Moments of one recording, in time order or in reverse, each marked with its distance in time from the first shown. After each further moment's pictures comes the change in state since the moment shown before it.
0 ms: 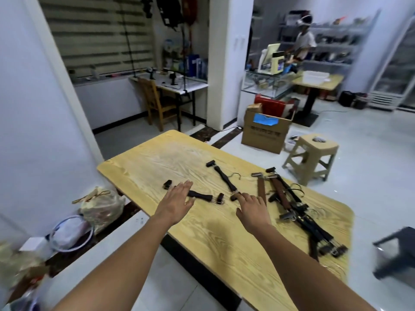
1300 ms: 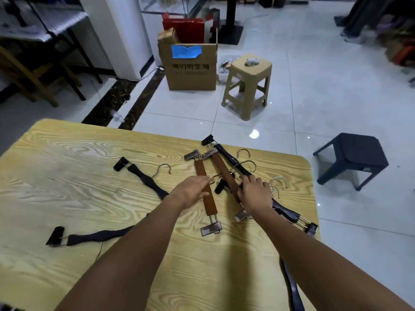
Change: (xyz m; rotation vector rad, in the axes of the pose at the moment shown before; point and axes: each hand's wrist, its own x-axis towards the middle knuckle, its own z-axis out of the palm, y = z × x) left_hand 0.309 0.164 0.194 0.164 -0.534 0.583; right_hand 0.113 0.232 0.097 0.148 -0.180 0.599
